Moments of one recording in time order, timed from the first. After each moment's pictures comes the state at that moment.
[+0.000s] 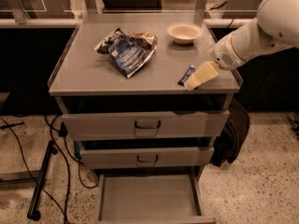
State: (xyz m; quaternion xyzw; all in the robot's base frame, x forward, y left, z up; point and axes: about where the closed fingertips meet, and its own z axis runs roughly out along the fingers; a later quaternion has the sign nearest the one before) arm 0.647 -0.173 0.859 -0.45 0.82 0.11 0.33
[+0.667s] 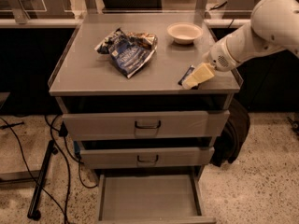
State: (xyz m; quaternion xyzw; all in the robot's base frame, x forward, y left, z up) arm 0.659 -0.170 0.844 -0.45 0.82 0.11 0.33
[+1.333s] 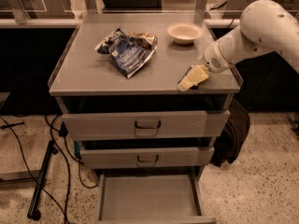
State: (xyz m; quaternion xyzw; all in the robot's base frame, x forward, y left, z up) arm 0.675 -0.161 0.825 -0.46 0.82 0.11 0.32
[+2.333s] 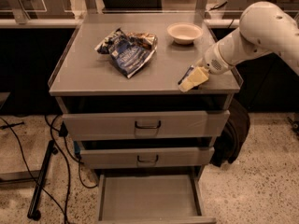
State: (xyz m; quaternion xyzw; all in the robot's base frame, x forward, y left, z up) arm 0.675 -0.164 0.818 -0.45 0.83 0.11 0.31
